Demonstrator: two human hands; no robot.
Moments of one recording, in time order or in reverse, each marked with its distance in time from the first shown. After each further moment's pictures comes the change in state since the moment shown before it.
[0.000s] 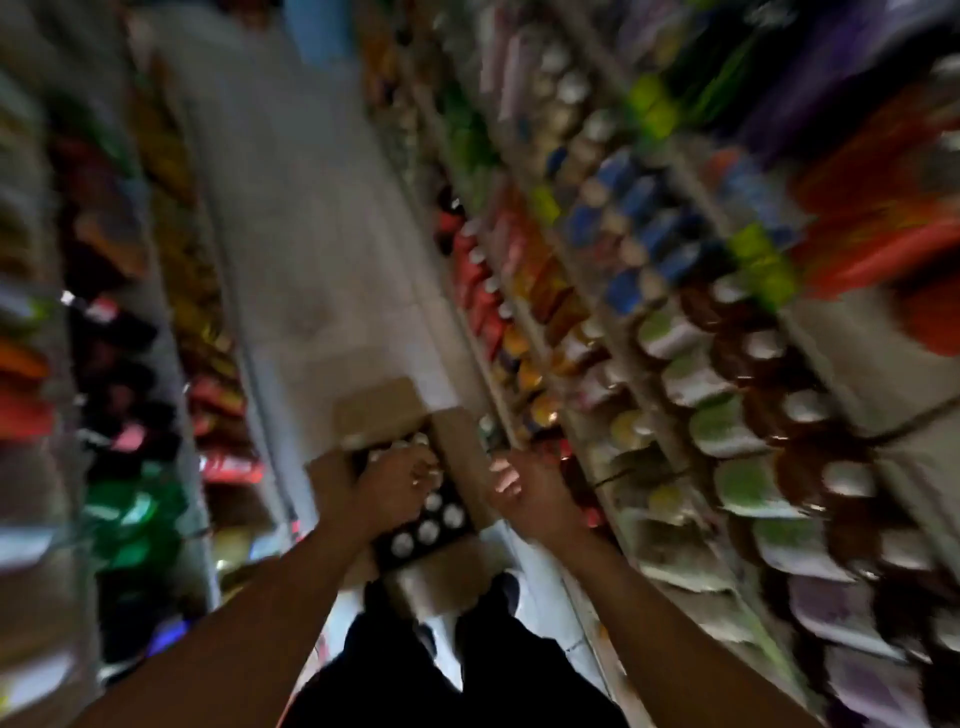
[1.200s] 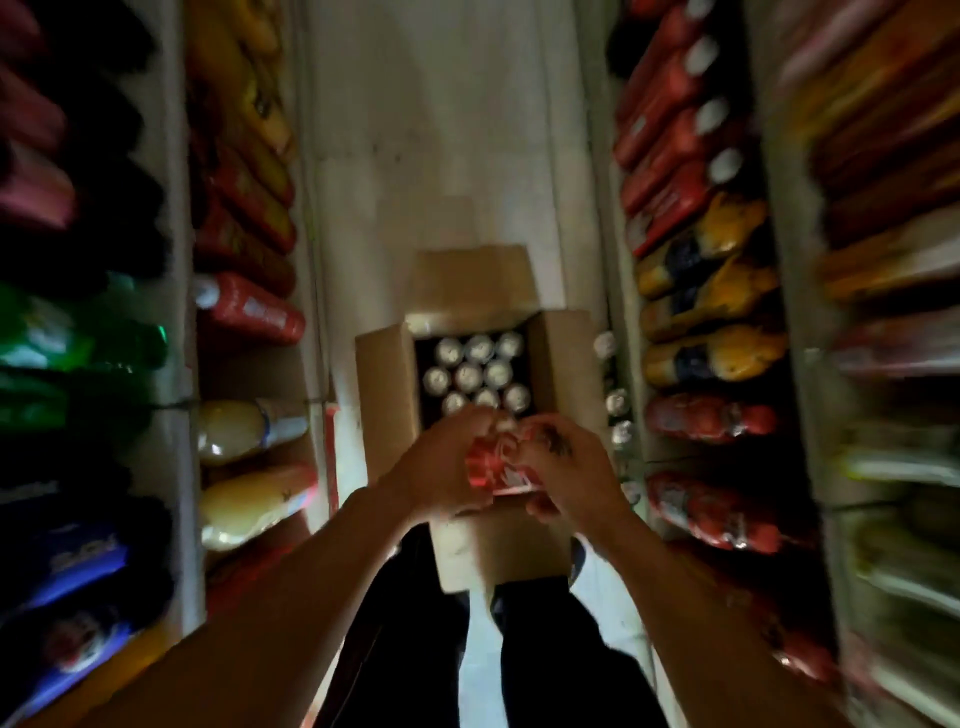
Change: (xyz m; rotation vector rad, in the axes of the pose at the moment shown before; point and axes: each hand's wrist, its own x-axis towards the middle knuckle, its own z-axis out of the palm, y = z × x) left_hand 0.072 -0.250 0.109 -0.157 0.010 -0.140; right_hand 0.175 0.144 0.249 0.341 -0.145 0.185
